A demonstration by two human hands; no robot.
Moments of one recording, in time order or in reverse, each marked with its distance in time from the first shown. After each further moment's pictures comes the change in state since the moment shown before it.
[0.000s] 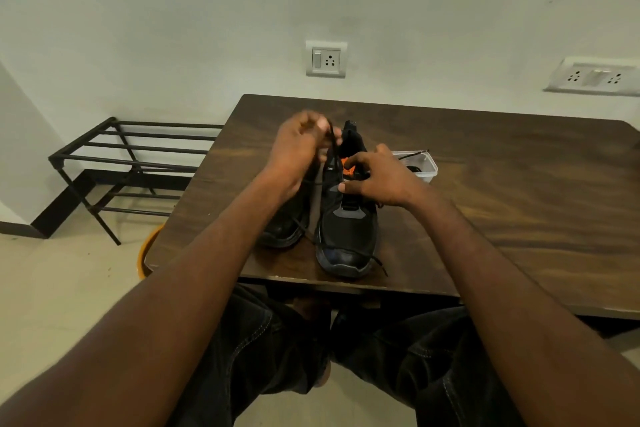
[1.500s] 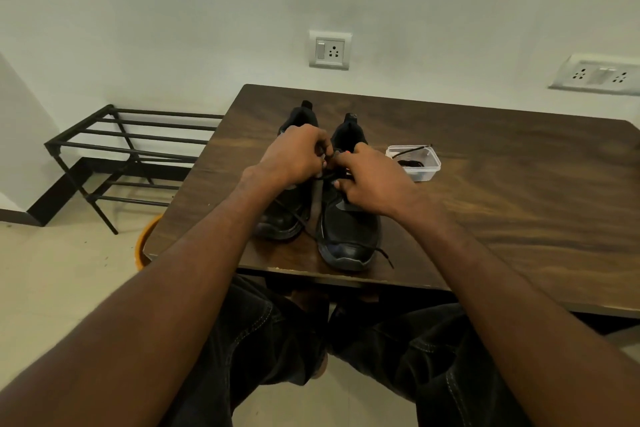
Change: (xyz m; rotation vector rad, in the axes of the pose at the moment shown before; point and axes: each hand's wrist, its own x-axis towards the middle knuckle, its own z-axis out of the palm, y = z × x) left_hand 0.008 -0.016 -0.021 0.961 -0.194 0.136; right_hand -0.015 -0.029 0.017 -0.394 0.082 -0.187
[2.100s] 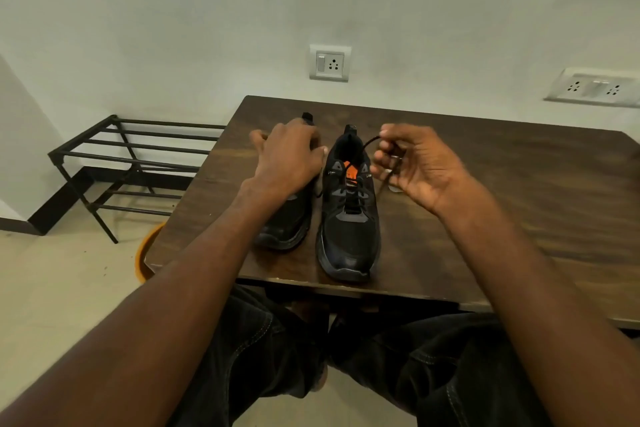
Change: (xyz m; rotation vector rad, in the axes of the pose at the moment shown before) left_hand -0.008 0.013 -0.010 0.199 0.281 -0.079; right_hand -0.023 0.018 -0.058 1.687 0.159 0.427
